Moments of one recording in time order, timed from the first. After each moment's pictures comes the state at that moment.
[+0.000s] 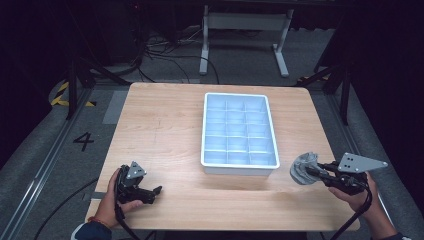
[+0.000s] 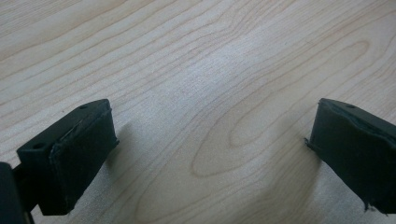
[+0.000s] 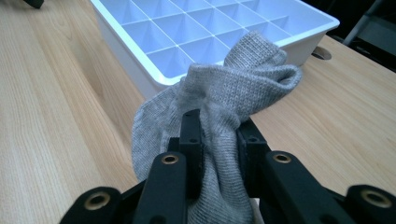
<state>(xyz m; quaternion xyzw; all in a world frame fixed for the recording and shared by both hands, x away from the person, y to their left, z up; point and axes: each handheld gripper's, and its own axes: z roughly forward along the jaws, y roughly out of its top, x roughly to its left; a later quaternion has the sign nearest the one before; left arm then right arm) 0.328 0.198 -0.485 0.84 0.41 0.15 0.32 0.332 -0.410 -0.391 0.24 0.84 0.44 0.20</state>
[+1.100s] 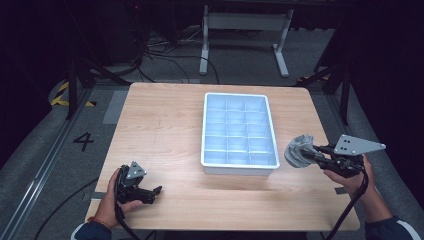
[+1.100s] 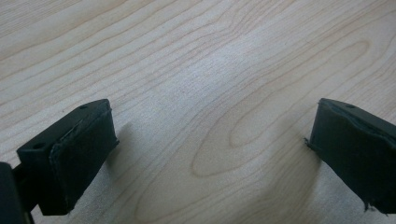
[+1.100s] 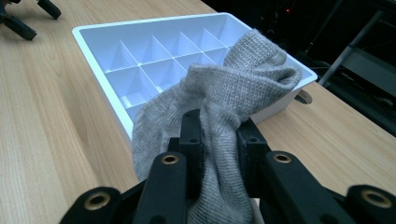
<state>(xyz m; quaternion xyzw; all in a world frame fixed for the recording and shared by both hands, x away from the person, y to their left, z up) 0.328 0.198 -0.485 0.84 0.41 0.15 0.32 0.358 -0.385 -0.352 0.21 0.83 0.45 0.23</state>
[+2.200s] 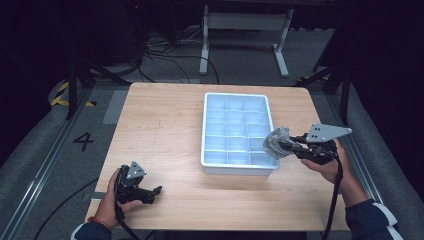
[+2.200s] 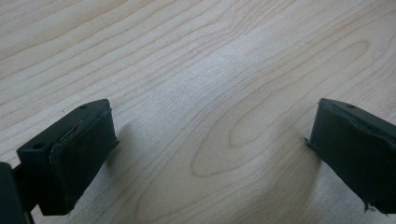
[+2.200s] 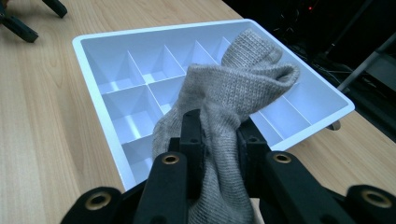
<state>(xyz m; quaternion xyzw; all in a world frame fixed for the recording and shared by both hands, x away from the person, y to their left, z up) 0.328 0.198 -0.485 0.84 0.41 0.15 0.32 0.391 -0.331 -0.350 0.19 0.85 0.43 0.21</state>
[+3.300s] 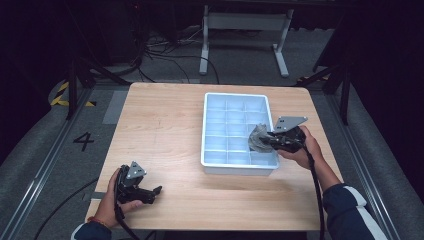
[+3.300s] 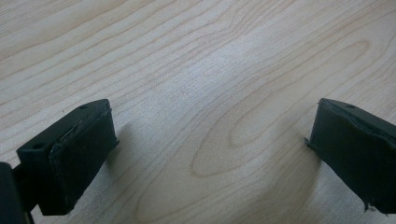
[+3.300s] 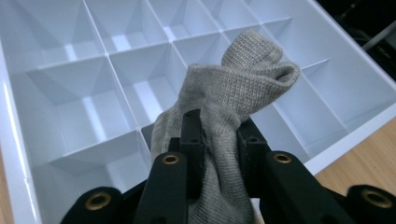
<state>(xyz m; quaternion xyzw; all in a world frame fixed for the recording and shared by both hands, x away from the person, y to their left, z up) 0.328 0.198 -0.485 0.84 0.41 0.15 0.32 0.446 -0.280 -0.385 0.18 0.90 0.34 0.20</state>
